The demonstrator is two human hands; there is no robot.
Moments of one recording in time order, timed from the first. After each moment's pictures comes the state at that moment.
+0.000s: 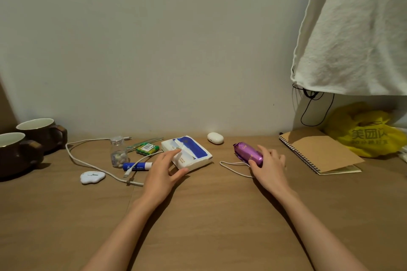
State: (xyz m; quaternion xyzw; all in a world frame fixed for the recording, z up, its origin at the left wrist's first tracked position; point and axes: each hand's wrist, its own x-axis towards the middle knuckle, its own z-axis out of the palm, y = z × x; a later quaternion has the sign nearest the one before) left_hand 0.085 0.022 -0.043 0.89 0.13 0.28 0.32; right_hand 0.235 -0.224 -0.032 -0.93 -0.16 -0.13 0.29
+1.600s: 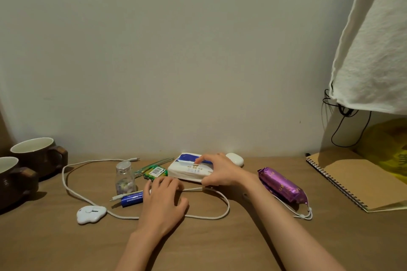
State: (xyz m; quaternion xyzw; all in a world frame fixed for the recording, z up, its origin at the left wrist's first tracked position) left_hand 0.094 0.064 -0.043 0.94 0.17 0.24 0.16; right_hand 0.255 -0.058 0.012 -0.87 -0.43 0.10 0.21
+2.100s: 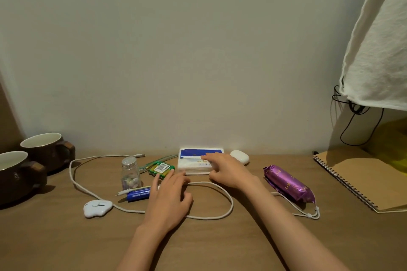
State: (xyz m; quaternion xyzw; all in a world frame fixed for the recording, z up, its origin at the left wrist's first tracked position) left_hand 0.095 0.060 -0.039 0.94 0.17 0.22 0.18; right_hand 0.264 -0.053 -0.011 -0.87 -0.46 0.01 0.19
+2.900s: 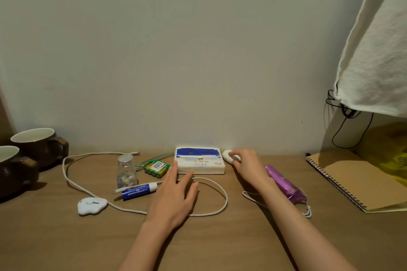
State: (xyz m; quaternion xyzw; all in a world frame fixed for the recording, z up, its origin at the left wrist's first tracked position) left_hand 0.102 0.050 -0.040 0.94 0.19 0.17 0.22; right_hand 0.298 -0.092 -0.015 -0.92 -0.29 -0.07 0.25
